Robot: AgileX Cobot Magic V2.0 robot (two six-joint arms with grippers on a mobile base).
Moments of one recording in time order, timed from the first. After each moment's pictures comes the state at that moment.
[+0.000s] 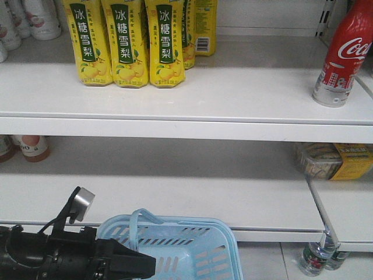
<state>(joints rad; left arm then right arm) -0.27 1.46 -0.44 -1.68 1.06 1.08 0.01 -0.01 0.03 -0.09 0.11 0.03</state>
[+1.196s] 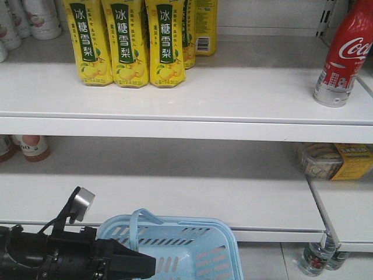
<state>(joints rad) -0.27 1.46 -0.44 -1.68 1.06 1.08 0.01 0.00 -0.02 -0.07 0.09 0.03</state>
